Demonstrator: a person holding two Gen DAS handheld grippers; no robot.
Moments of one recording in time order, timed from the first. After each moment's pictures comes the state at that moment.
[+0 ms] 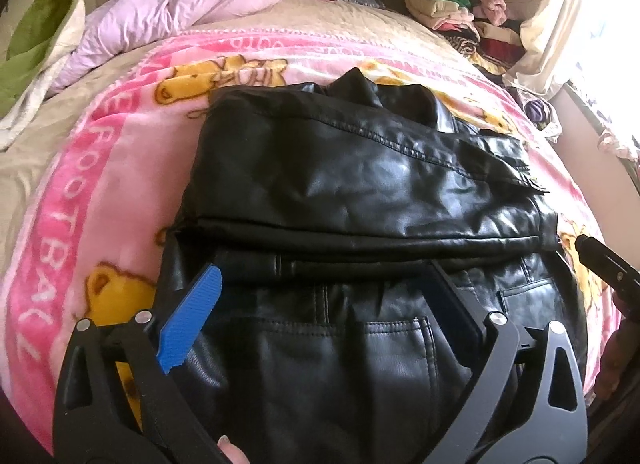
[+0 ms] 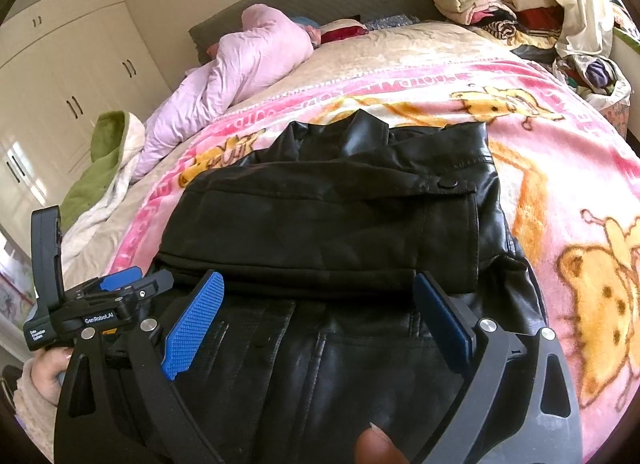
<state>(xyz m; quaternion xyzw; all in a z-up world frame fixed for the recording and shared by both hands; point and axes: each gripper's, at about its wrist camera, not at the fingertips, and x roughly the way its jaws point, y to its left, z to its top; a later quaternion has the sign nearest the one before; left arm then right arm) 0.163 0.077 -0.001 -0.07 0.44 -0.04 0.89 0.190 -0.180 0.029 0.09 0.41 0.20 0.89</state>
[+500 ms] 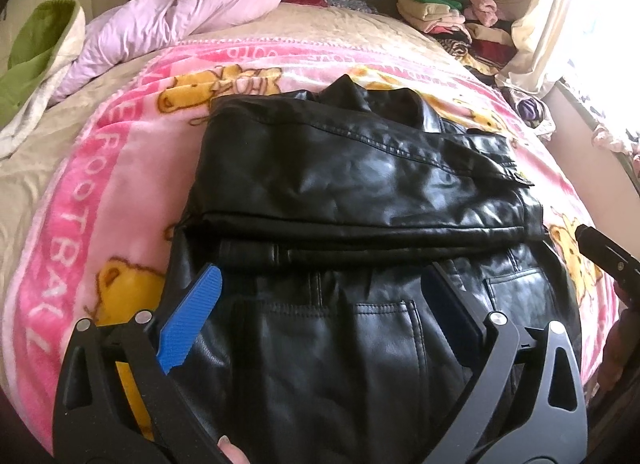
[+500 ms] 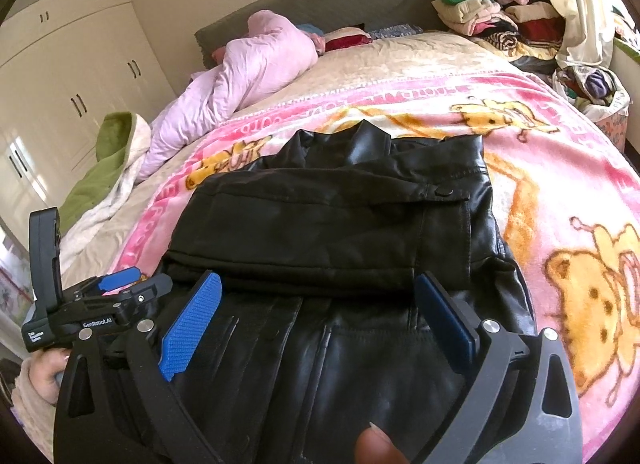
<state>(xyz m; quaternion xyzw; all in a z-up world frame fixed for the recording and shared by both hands) 0.142 0.073 0.011 -0.06 0.43 -0.05 0.90 0.173 -0.179 0.044 0.08 0.39 0.20 0.89</state>
